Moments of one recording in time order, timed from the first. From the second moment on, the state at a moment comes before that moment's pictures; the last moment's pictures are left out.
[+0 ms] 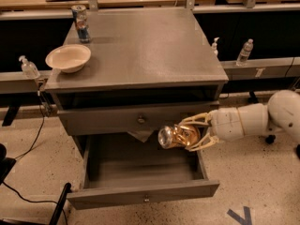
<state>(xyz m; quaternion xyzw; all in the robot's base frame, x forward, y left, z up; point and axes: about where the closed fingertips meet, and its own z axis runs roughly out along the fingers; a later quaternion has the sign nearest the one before) 0.511 -0.130 0.726 -0.72 0.43 0.21 0.50</state>
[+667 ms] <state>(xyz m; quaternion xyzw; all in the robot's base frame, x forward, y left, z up) 0.519 -0.125 0.816 -0.80 0.38 0.18 0.43</state>
